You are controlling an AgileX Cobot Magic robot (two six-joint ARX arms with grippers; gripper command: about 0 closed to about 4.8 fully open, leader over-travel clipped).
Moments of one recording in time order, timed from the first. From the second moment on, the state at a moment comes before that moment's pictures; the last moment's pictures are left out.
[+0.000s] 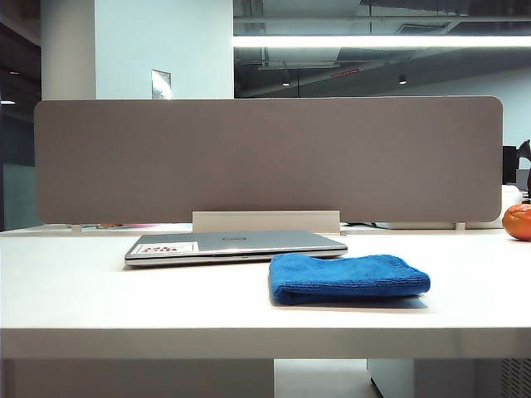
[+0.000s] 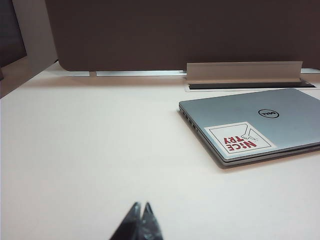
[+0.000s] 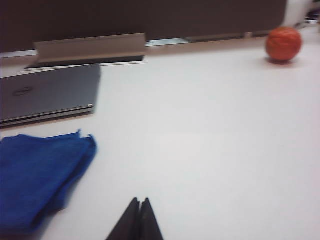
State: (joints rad) left arm 0.00 0.00 0.00 0.01 0.03 0.03; right arm -0.03 0.00 0.01 -0.11 -0.09 0.08
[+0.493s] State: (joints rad) left arm 0.00 0.00 0.00 -0.04 0.03 0.03; right arm -0.02 0.00 0.01 -0.16 -0.28 0.08
